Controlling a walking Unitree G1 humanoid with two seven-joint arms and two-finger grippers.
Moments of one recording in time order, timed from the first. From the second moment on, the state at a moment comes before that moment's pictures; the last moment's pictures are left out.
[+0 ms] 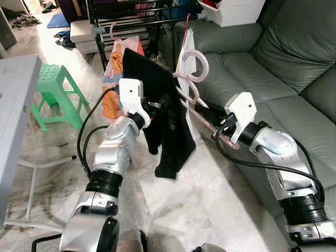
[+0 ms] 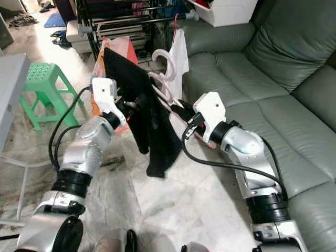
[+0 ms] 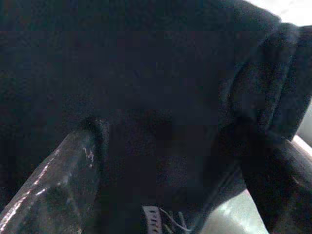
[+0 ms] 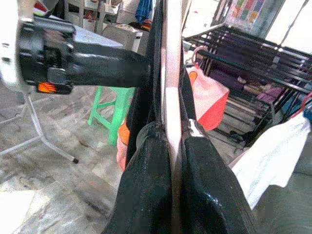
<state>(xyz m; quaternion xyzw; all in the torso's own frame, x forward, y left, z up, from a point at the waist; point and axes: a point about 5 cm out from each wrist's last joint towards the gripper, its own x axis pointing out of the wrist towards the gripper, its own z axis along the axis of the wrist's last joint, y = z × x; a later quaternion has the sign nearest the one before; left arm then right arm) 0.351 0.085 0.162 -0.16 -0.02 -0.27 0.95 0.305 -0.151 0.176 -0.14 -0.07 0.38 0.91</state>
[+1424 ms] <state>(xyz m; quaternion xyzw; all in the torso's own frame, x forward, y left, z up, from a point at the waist) 0.335 0.089 0.158 0.02 -0.06 -0.37 0.93 0.317 -0.156 0.185 -0.14 -0.06 0.41 0.90</state>
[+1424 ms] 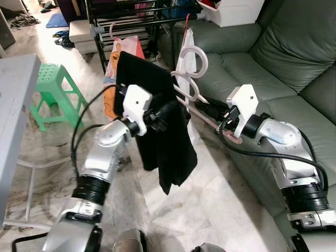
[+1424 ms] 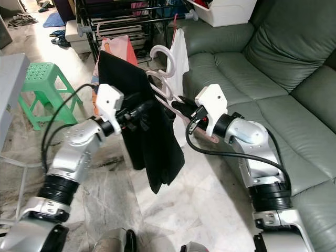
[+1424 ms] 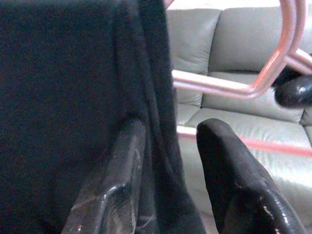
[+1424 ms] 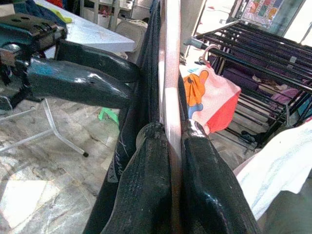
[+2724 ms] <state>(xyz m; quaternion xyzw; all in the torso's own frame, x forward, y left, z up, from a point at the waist) 0.342 0.078 0.155 -0.01 -0.08 -0.30 0.95 0.309 -0.144 0.181 -0.10 -0.05 0.42 0.90</state>
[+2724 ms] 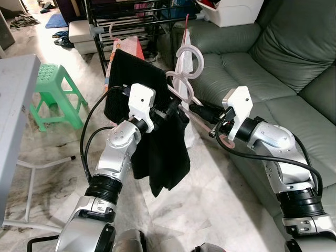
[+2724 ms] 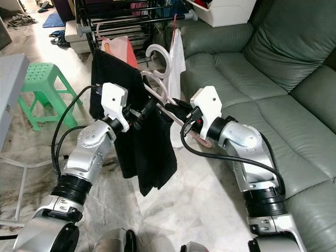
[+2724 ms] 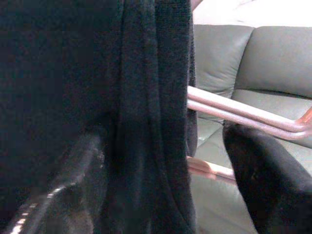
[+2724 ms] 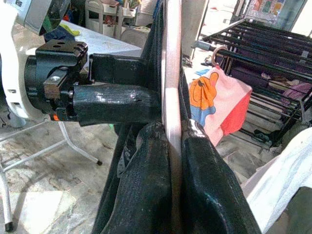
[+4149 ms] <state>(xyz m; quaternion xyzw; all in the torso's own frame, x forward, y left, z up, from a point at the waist) 0.349 0.102 0.157 0.03 -0.10 -0.28 0.95 0.309 -0.149 0.180 -0.11 -0.04 0.42 0.90</state>
